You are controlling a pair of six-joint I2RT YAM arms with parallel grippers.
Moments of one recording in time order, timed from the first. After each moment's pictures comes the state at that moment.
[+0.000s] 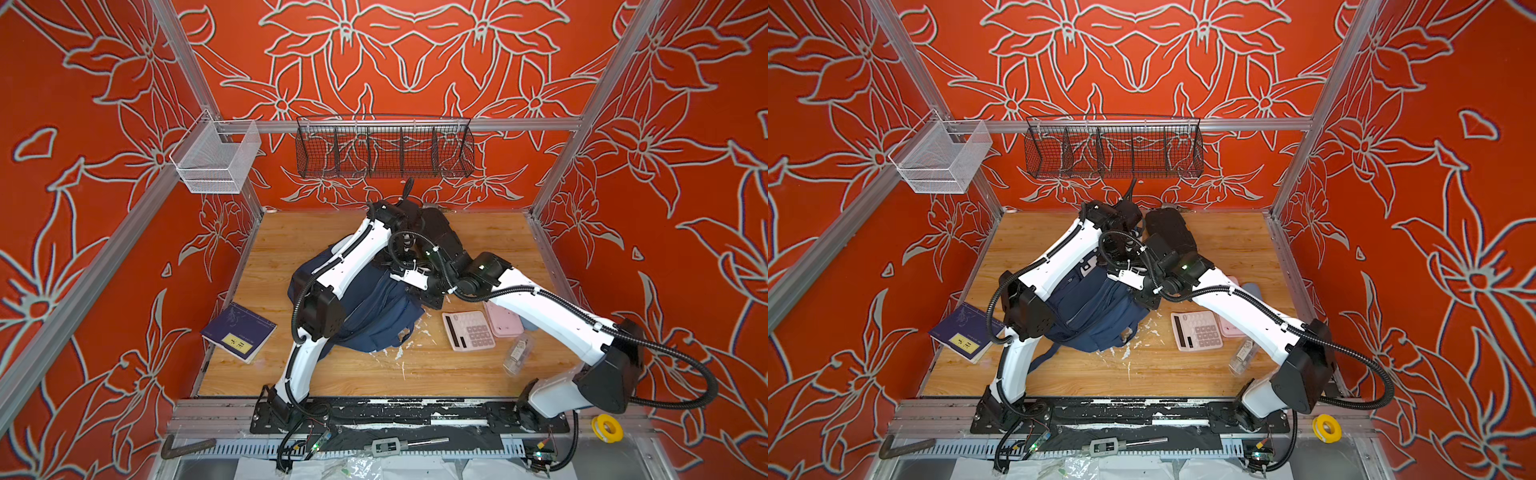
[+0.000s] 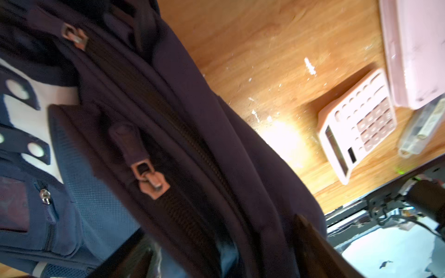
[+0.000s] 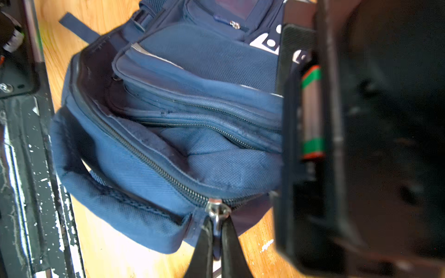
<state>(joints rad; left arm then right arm) -0.60 2.20 2.34 -1.57 0.13 -0.19 0.77 1.48 1.39 -0.86 -0.15 -0.48</state>
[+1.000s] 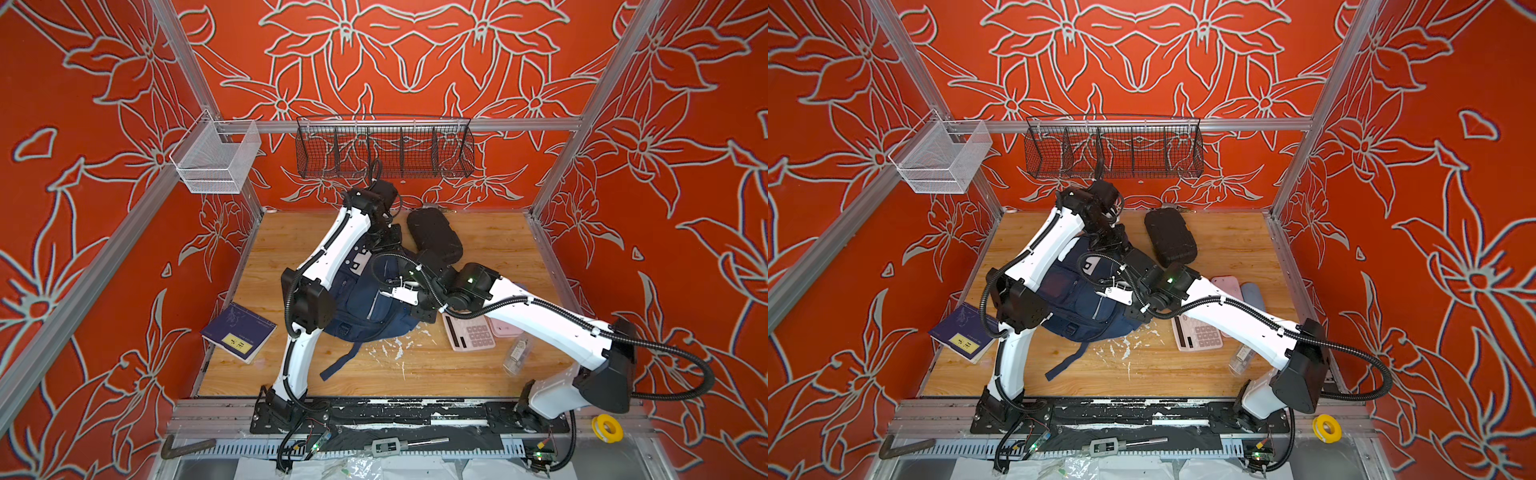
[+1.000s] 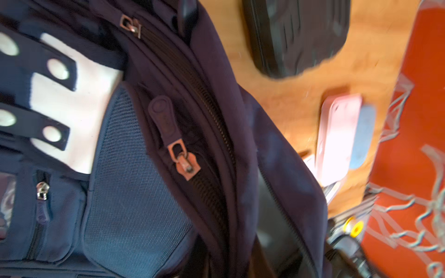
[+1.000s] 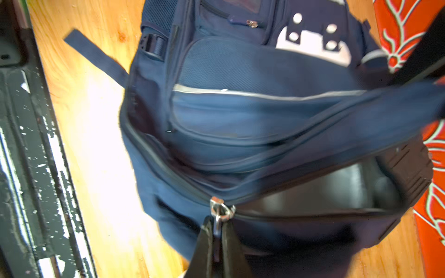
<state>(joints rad) -0.42 2.19 2.43 -1.46 0.27 -0.57 0.96 1.50 1.43 -0.94 0.03 -0.41</state>
